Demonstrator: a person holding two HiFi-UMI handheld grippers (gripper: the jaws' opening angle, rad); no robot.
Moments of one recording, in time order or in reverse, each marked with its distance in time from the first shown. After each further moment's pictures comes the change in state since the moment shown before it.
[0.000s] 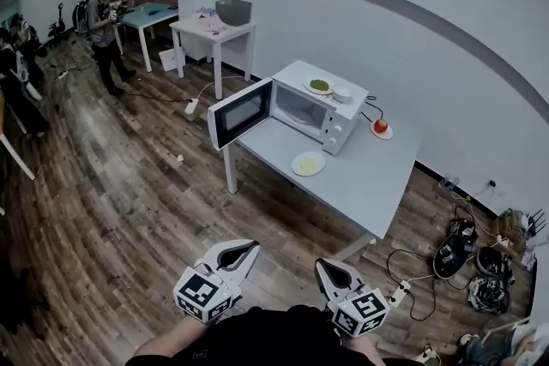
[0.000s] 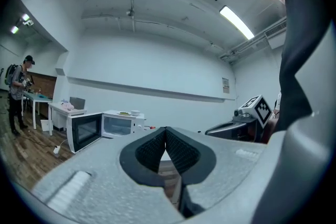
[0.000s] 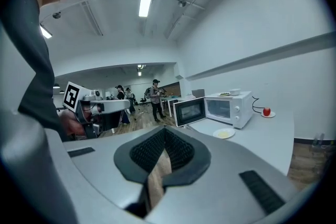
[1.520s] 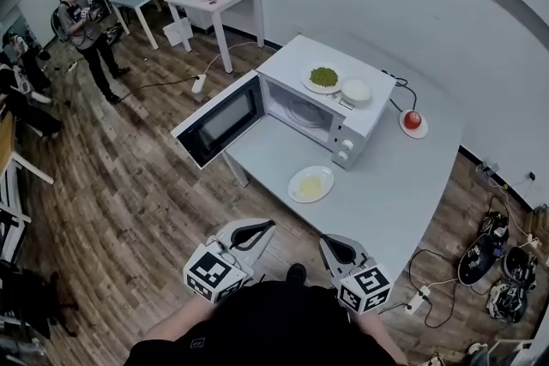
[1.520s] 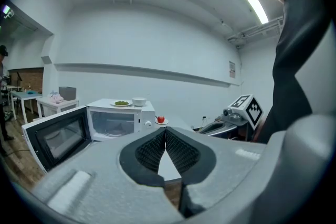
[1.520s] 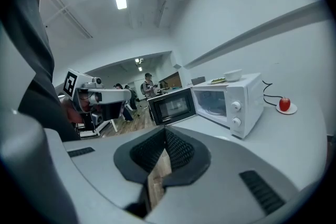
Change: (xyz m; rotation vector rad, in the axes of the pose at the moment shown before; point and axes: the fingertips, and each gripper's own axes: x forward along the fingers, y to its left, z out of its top) left arm 0.283 0.139 -0.017 -0.006 0.234 -0.041; right arm 0.199 -0.249 0.014 0.097 0.115 0.113
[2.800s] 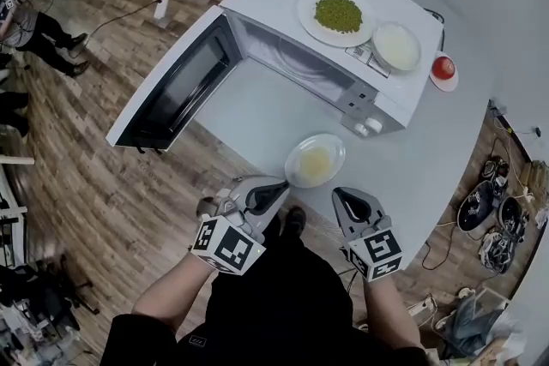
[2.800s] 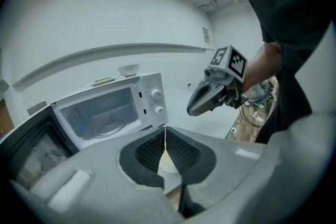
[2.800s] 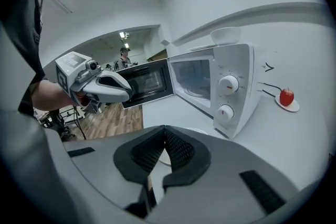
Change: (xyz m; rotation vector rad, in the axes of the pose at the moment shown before) left arm 0.152 0.118 -0.085 0.348 0.232 -0.207; right arm 0.133 -0.137 -0.036 -0.005 0.259 -0.136
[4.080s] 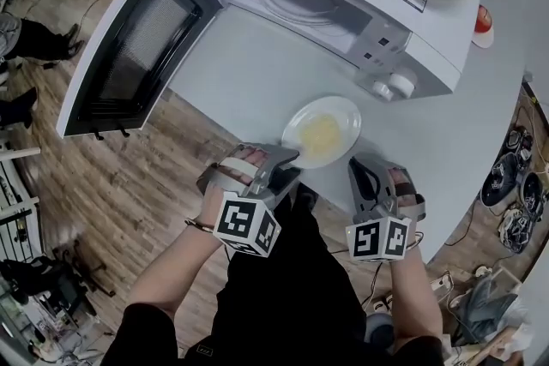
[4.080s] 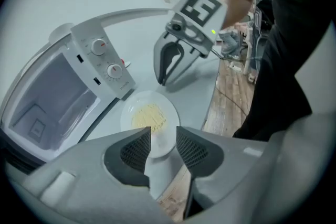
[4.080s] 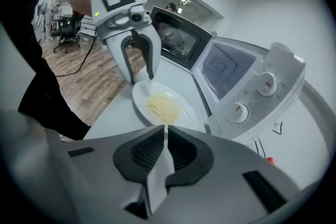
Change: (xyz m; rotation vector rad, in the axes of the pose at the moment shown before) left arm 0.096 -0.057 -0.115 0.383 0.318 -0.194; right arm 0.049 -0.047 -0.094 -0.784 0.237 -0.119
